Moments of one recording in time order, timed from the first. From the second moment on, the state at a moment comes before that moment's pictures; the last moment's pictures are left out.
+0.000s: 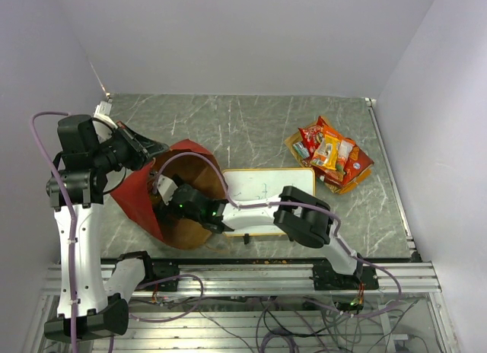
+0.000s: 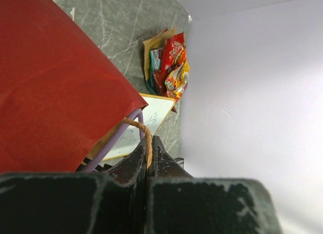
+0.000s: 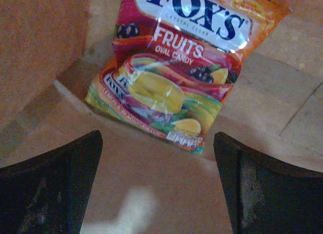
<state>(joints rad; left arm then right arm) 0.13 0.94 1.30 -0.86 0.66 -0.84 1.25 2.18 1.44 0.38 0.19 -0.06</state>
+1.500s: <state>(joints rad) 0.13 0.91 1.31 -0.93 0.66 -0.83 1.21 2.42 1.73 0.39 0.08 -0.09</state>
